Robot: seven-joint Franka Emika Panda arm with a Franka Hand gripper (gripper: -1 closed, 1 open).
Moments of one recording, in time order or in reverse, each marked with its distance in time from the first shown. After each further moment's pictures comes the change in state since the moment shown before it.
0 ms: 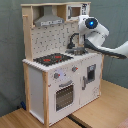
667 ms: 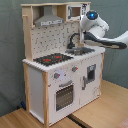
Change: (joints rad) arm -0.002 0.189 0.001 0.000 0.064 -0.038 0.000
